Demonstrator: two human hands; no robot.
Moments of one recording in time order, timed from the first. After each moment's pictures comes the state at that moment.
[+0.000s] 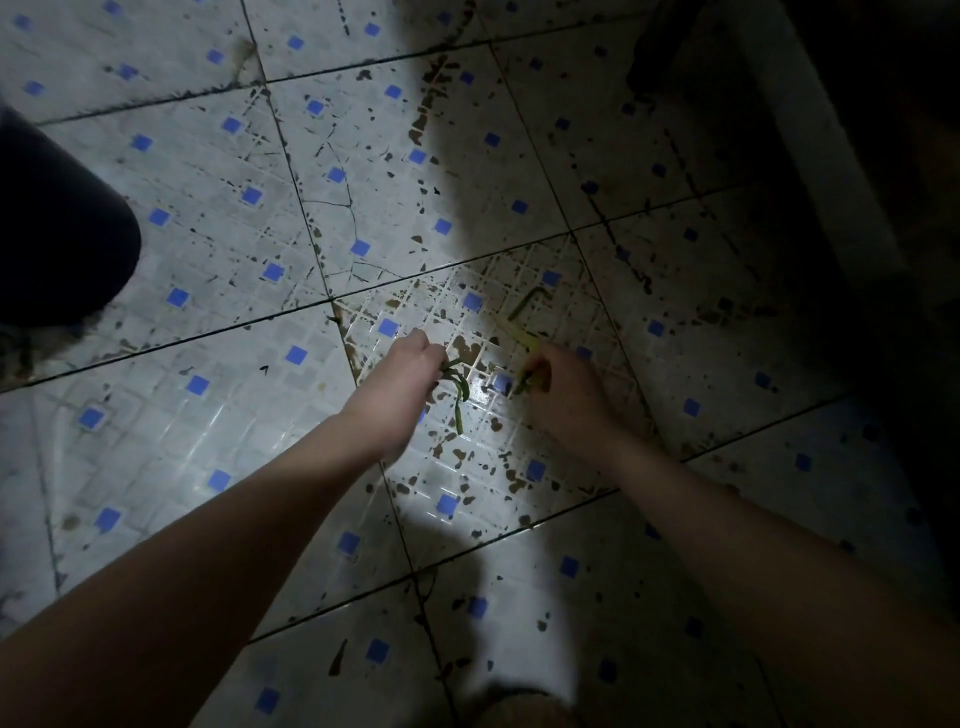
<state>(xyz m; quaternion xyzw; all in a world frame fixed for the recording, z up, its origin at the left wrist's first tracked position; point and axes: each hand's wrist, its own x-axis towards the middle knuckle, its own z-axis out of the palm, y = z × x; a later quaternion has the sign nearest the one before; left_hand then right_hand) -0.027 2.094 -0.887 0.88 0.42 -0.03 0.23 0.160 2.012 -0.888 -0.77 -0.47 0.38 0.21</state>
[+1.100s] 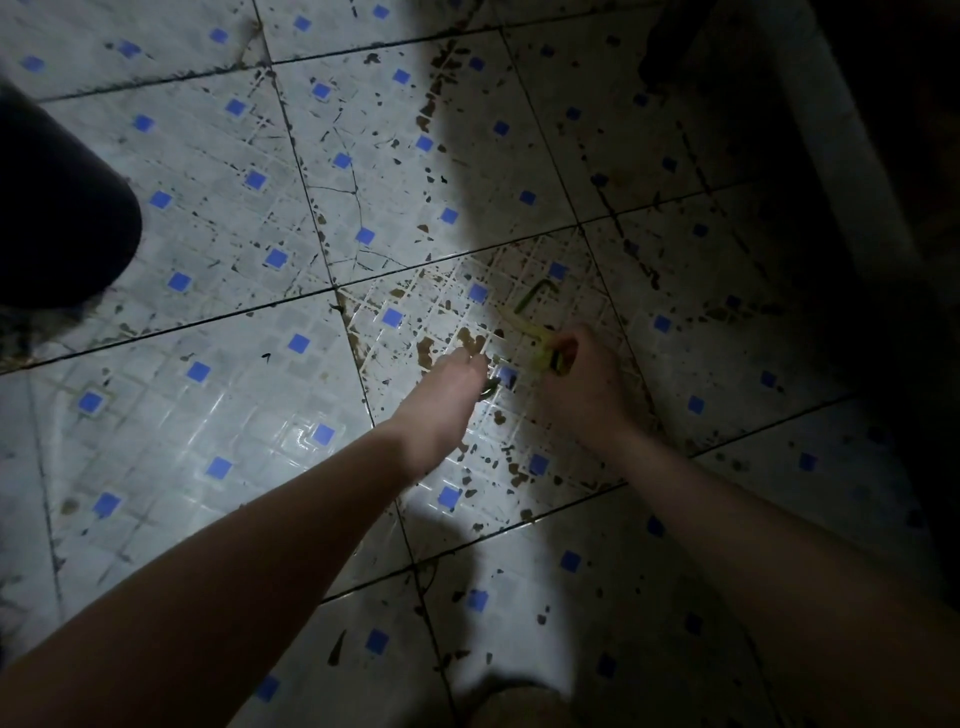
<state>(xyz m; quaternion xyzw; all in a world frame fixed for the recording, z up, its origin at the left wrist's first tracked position) 0.001 2.065 -0.896 0.87 0.41 -0.04 0.28 0.162 2.015 -0.884 -0.81 -0.39 0.35 0.28</state>
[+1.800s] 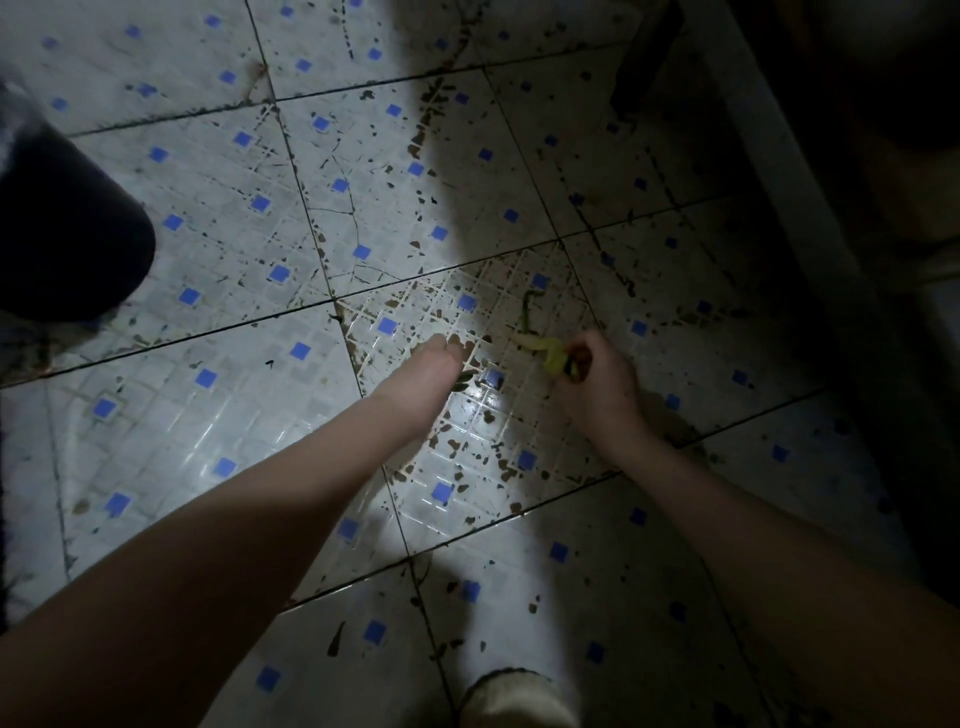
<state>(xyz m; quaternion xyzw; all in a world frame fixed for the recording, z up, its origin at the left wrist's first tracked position) -0.005 2.078 -0.865 0.88 0.39 -0.09 0.23 0.178 1.992 -0.863 -0.83 -0.40 0.30 0.26</state>
